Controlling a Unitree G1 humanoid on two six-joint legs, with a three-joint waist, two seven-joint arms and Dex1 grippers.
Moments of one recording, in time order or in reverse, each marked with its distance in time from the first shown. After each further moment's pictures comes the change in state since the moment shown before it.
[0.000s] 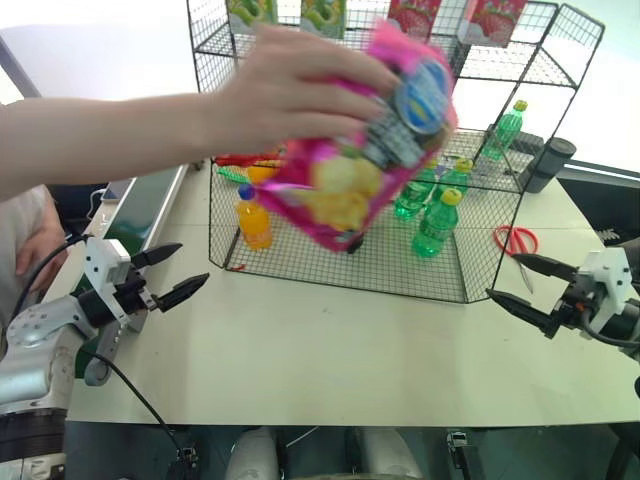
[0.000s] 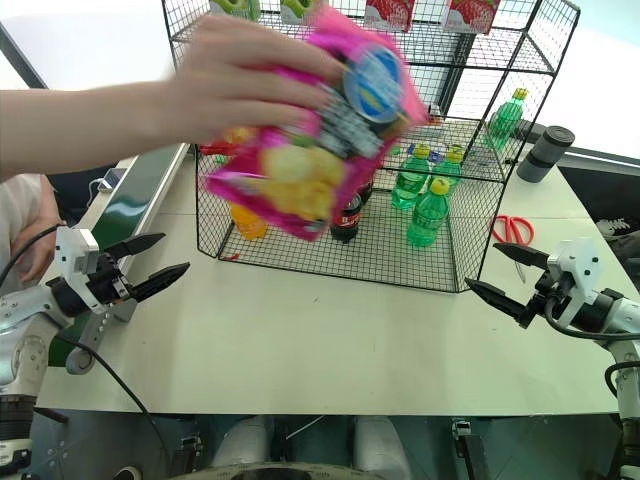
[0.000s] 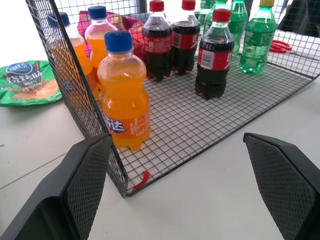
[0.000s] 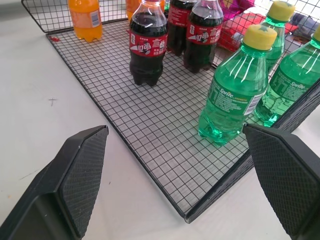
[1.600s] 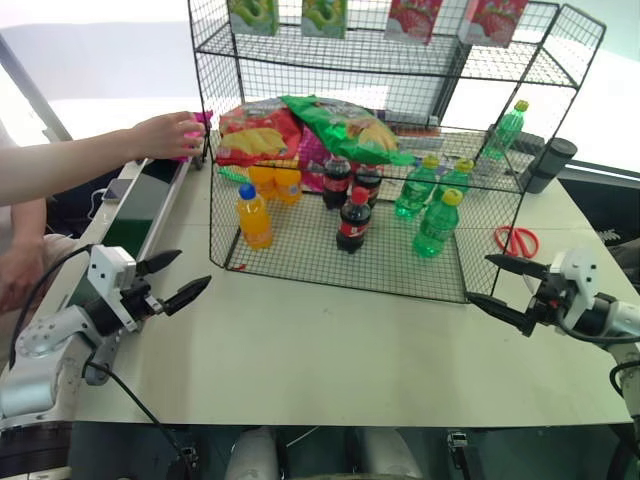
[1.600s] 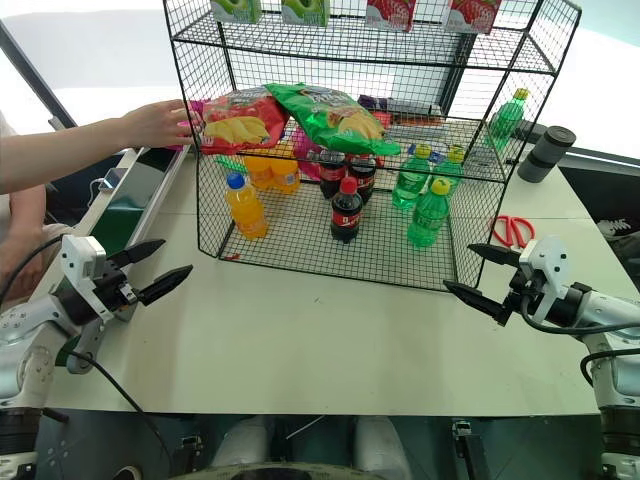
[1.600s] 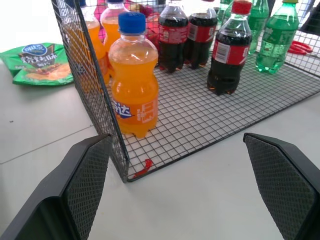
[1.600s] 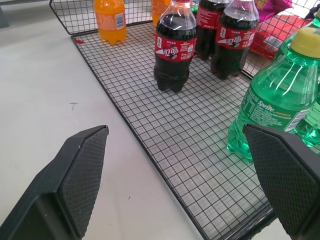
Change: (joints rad) left arm 0.043 -0.039 0.019 -0.055 -0.005 0.052 0.112; right arm -0.062 0.020 0.103 0.008 -0.010 -0.001 0.006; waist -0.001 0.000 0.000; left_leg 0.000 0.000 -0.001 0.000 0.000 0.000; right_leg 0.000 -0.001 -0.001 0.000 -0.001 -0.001
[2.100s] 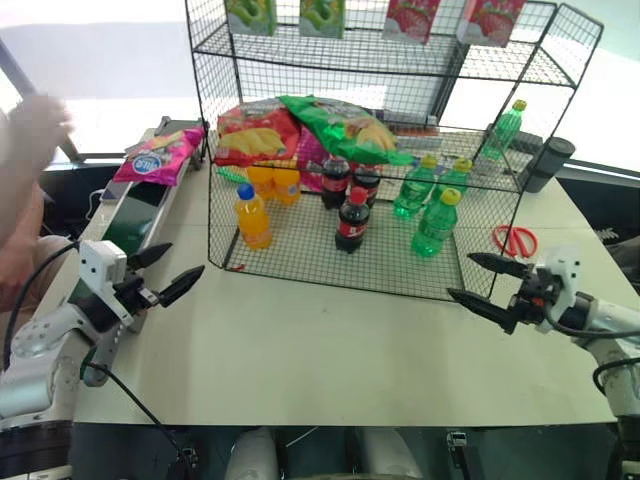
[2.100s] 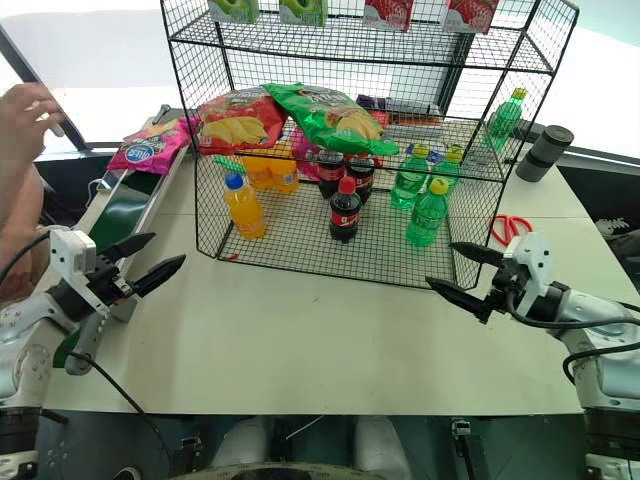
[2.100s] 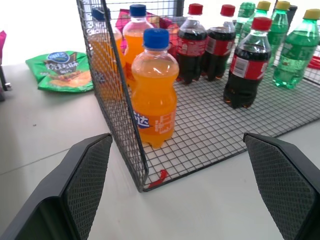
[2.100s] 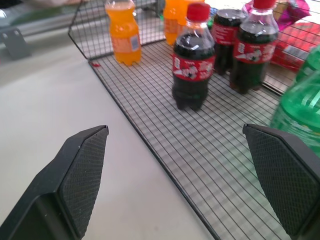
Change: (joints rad) left arm 0.043 -0.039 0.032 -0.060 -0.026 0.040 0.096; right arm -0.010 0.090 0.052 -0.155 0.068 0.143 -0.066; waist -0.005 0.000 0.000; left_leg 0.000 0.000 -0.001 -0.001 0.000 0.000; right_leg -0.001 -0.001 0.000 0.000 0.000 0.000
